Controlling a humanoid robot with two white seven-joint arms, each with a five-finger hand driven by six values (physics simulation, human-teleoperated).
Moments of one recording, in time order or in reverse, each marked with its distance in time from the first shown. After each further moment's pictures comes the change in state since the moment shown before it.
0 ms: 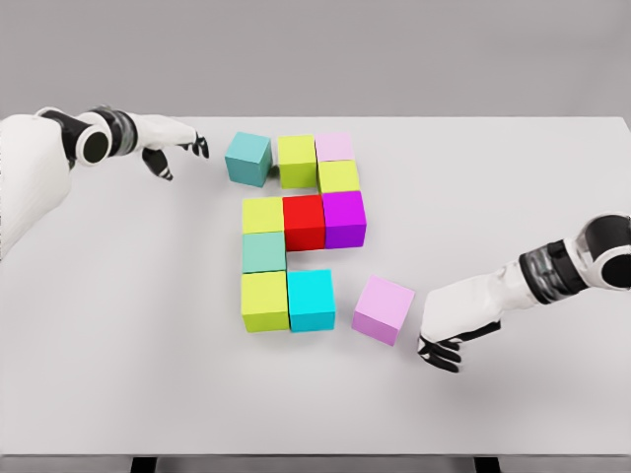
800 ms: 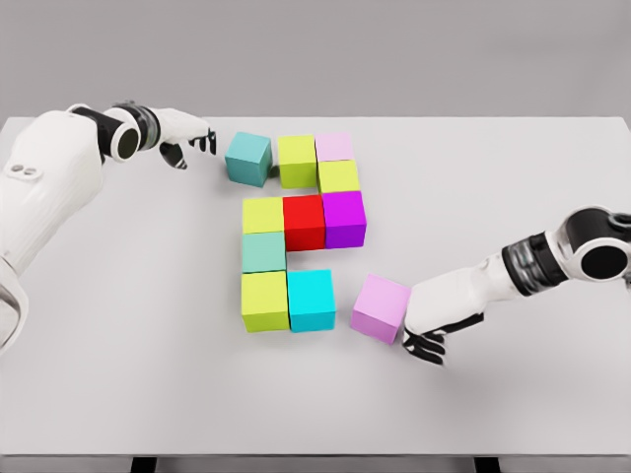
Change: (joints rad) left arm -0.008 -0.093 0.045 0.056 -0.101 0.093 0.004; right arm 0.006 0.057 -0.021 0.043 -0.004 0.000 0.000
